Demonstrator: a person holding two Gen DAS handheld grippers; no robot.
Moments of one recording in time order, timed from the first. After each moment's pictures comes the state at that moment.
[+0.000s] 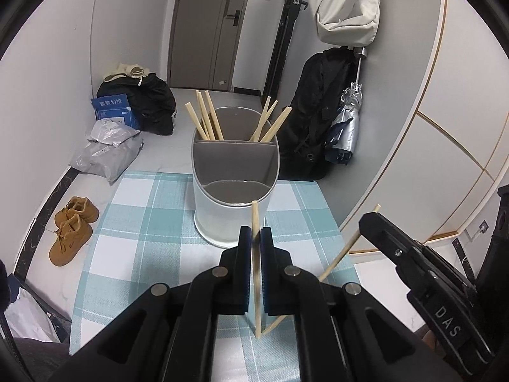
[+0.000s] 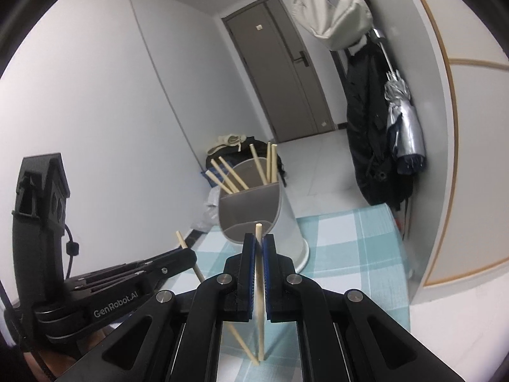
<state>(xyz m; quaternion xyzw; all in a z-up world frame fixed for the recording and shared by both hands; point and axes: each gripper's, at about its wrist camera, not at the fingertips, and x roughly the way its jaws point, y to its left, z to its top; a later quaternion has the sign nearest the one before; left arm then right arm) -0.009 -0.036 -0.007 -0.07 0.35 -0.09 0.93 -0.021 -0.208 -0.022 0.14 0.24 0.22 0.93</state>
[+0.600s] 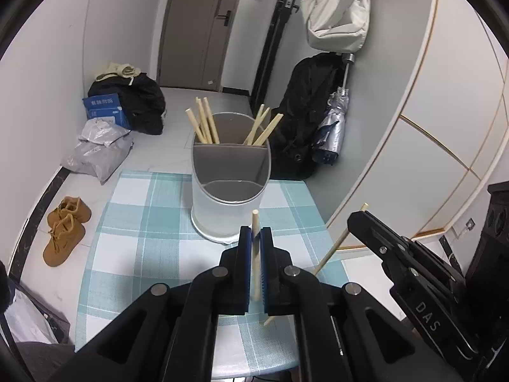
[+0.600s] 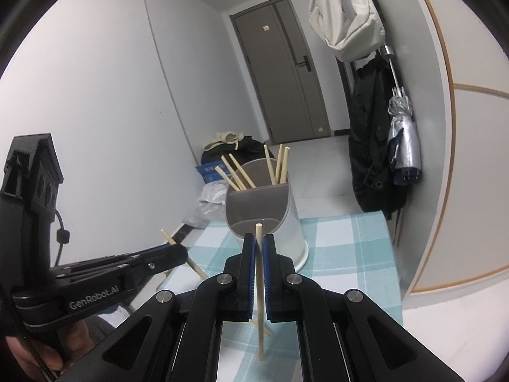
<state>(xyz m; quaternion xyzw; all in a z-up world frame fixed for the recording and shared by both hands) -0.020 -0.025 0.010 -0.08 0.35 -0.13 0.92 -0.039 -0.196 -0.008 0.11 0.23 0.21 0.94</state>
